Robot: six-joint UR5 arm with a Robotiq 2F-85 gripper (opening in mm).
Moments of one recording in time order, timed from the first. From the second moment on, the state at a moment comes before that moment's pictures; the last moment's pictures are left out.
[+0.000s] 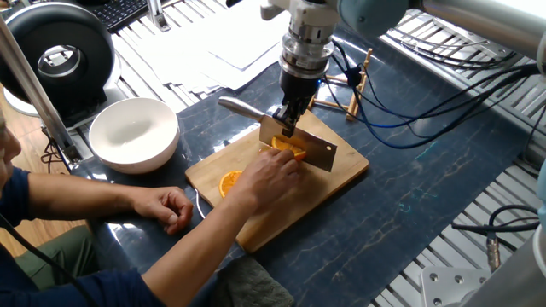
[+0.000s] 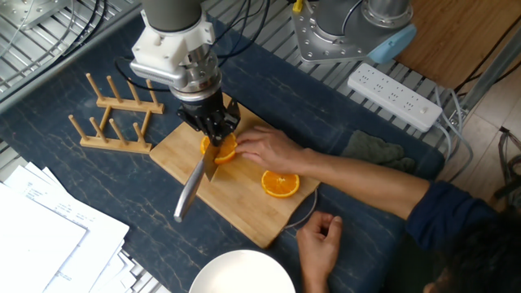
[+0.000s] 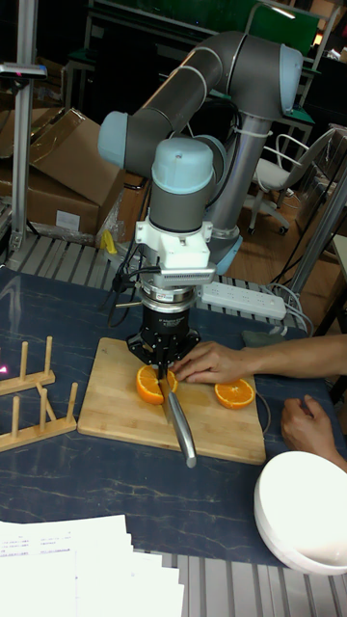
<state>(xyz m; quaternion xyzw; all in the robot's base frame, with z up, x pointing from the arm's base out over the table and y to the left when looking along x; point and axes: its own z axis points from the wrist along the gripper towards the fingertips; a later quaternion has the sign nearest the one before) 0.506 0.001 0.070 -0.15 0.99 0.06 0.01</state>
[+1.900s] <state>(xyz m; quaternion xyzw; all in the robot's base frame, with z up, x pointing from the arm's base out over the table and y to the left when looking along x) 0.540 0.021 0.076 -0.12 0.99 0.07 0.02</state>
